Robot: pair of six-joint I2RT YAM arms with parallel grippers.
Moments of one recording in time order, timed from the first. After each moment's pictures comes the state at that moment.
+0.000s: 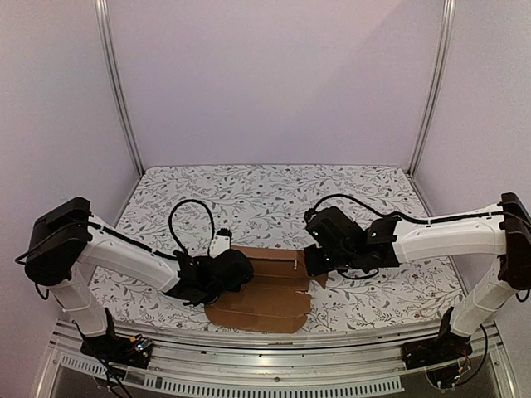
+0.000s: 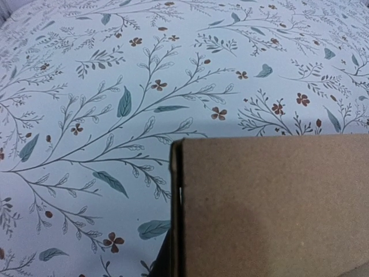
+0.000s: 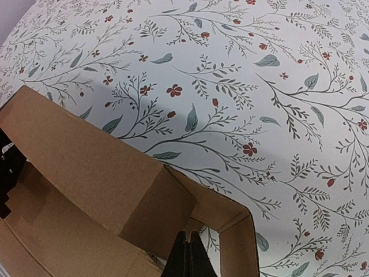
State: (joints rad) left arm -1.14 1.71 0.77 -0.07 -0.75 -0.82; right arm 1.05 1.56 0.99 -0.34 0.34 0.61
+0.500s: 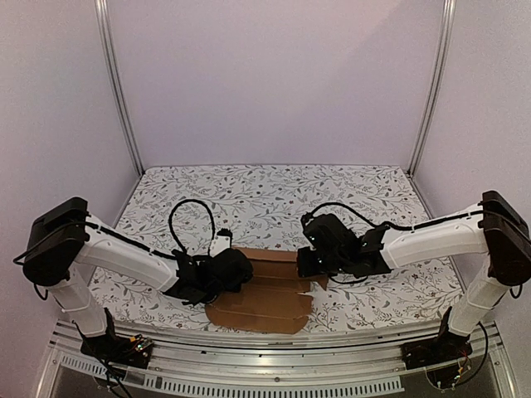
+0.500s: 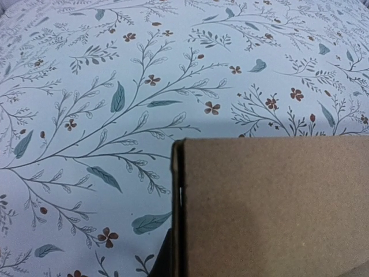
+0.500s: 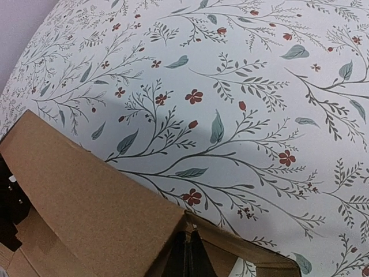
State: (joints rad) left arm -1.14 1.70 0.77 -0.08 -0.72 -0.83; right arm 1.03 1.66 0.94 -0.12 0.27 0.70
